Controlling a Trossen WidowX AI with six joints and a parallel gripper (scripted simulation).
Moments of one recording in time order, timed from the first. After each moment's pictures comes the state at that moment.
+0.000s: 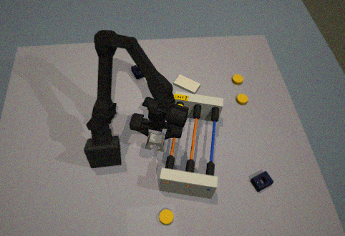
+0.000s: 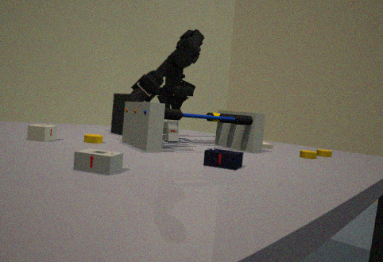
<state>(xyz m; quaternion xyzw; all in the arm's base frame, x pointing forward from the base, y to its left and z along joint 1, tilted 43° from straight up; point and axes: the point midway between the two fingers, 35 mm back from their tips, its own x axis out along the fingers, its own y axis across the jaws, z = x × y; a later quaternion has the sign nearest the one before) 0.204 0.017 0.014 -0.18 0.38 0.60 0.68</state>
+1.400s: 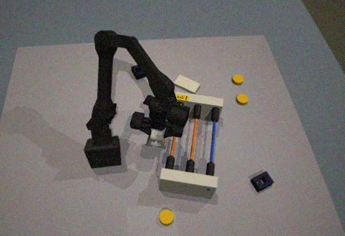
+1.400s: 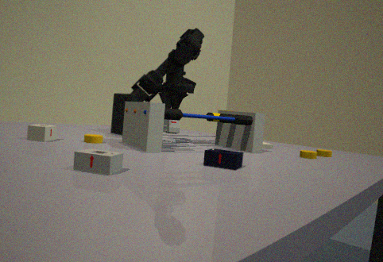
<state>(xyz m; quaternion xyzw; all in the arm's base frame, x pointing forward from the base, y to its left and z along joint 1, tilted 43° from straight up) 0.207 0.010 0.021 -0.18 0.39 0.60 0.68</state>
